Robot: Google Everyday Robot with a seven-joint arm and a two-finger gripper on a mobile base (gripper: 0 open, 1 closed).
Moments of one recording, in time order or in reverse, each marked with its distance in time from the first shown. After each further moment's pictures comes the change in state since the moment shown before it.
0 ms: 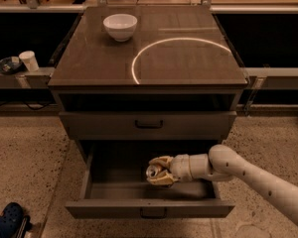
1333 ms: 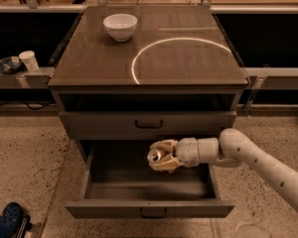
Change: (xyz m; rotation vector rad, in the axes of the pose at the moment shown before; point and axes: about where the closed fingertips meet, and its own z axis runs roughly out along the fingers) arm -0.093 -0.006 -0.045 -0.030 -0.147 -0.030
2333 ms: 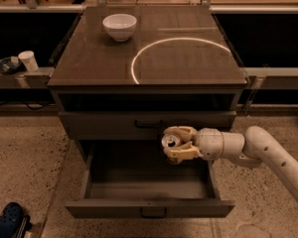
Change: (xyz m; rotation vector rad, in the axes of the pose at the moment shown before) arm -0.089 0.015 -0.066 0.002 -0.284 -0.004
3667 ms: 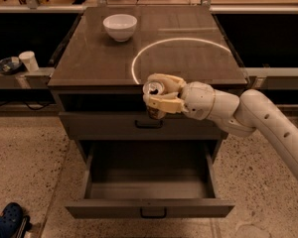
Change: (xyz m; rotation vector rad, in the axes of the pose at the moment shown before) arm -0.175 -0.029 0.062 0.116 -0.153 -0.119
